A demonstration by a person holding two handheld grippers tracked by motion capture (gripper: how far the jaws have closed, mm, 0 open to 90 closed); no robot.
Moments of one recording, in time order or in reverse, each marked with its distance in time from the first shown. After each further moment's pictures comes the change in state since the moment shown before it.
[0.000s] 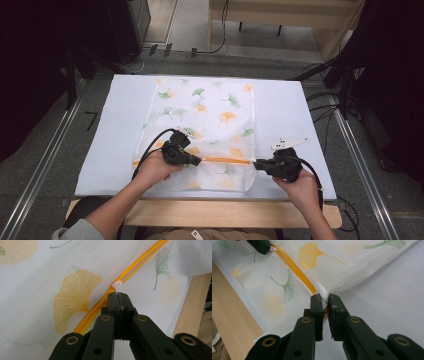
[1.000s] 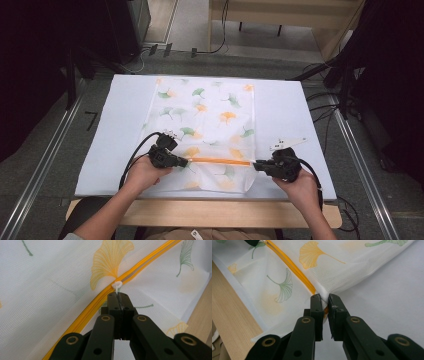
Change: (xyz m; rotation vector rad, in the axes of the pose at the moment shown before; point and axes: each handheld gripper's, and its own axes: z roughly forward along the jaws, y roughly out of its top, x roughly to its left) left arm 0.007 -0.027 -0.019 -0.008 0.104 -0.122; right arm 0.000 0.000 0.003 0.022 -0.003 0.003
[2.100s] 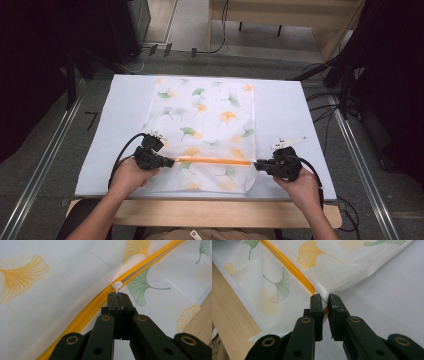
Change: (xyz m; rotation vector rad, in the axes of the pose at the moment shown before) left arm 0.015 -0.021 -0.027 0.004 0.062 -0.041; right arm -0.004 0.001 0.000 0.012 0.002 0.000
